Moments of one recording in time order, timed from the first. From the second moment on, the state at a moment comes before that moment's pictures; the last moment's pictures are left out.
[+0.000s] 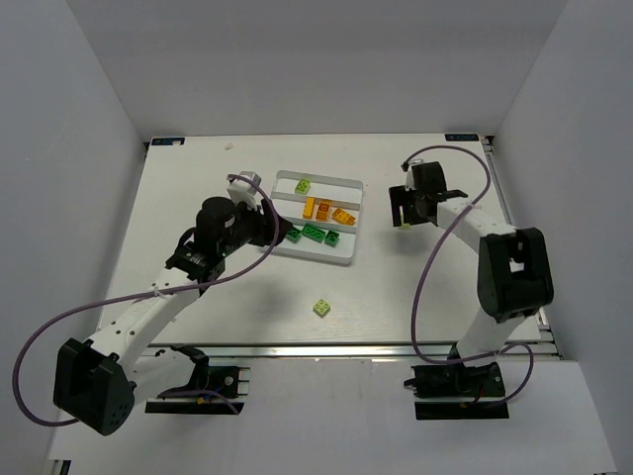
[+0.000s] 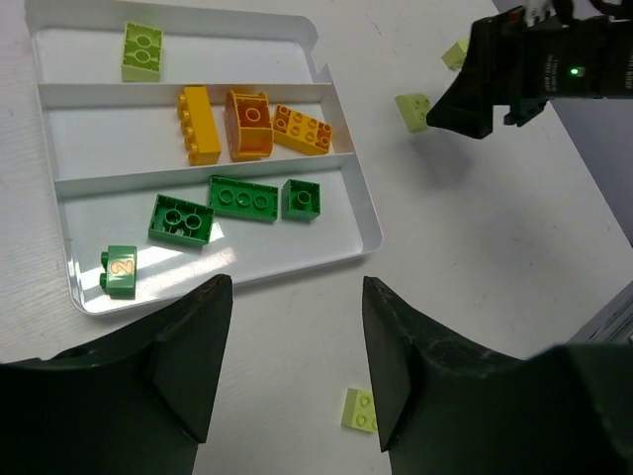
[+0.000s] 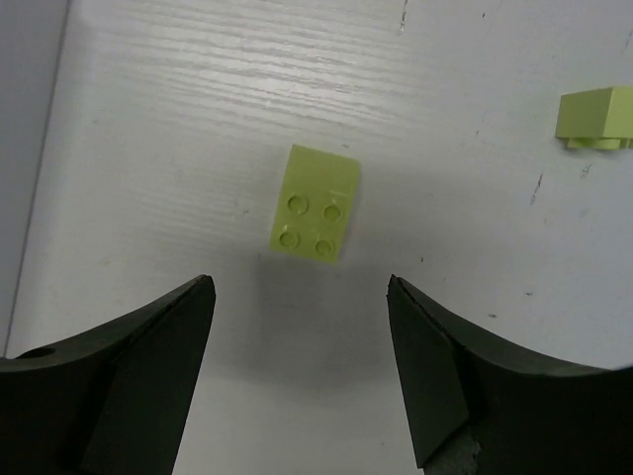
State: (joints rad) left arm -0.46 1.09 0.78 -0.01 0.18 -0.37; right arm 0.25 1.70 1.13 -0.31 0.03 0.00
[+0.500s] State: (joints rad) left arm -0.45 1.01 0.81 -0.08 0.18 -0.29; right arm 0.25 1.96 1.32 -0.38 0.12 0.06
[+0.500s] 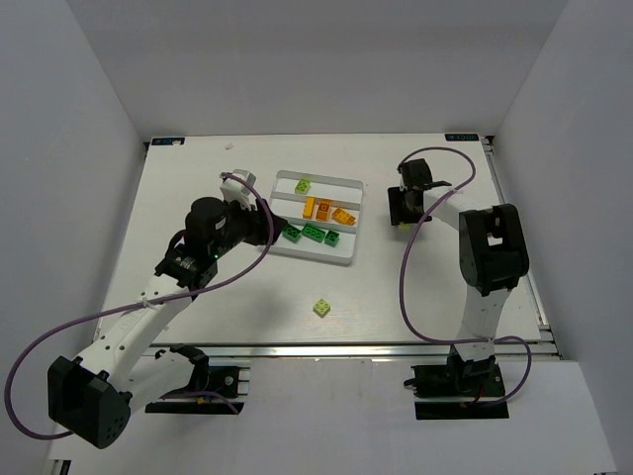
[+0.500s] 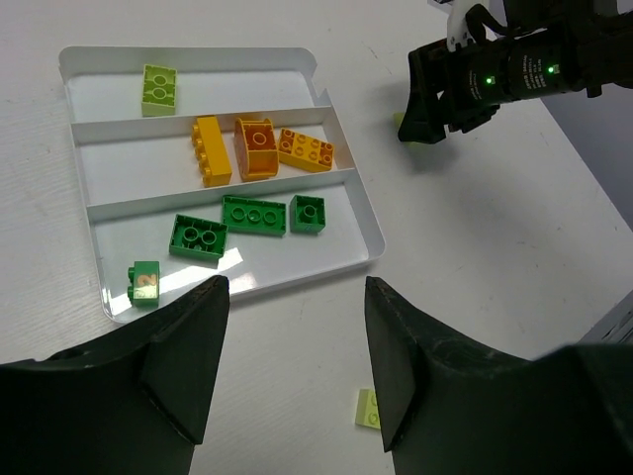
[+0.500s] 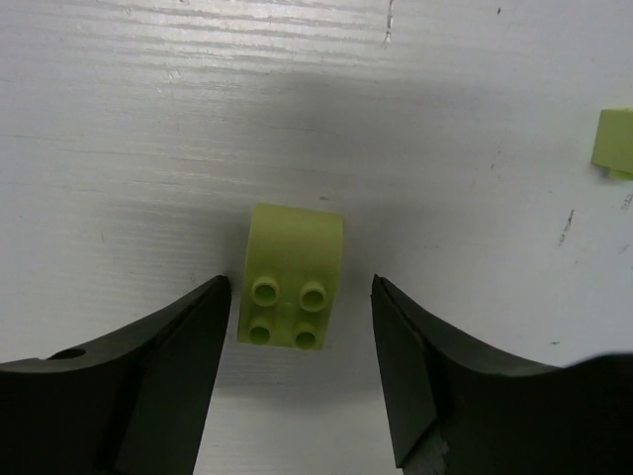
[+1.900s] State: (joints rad) left arm -0.45 0.96 0.78 -0.02 0.20 -0.24; right arm 0.45 2.32 1.98 -0.40 -0.42 -0.31
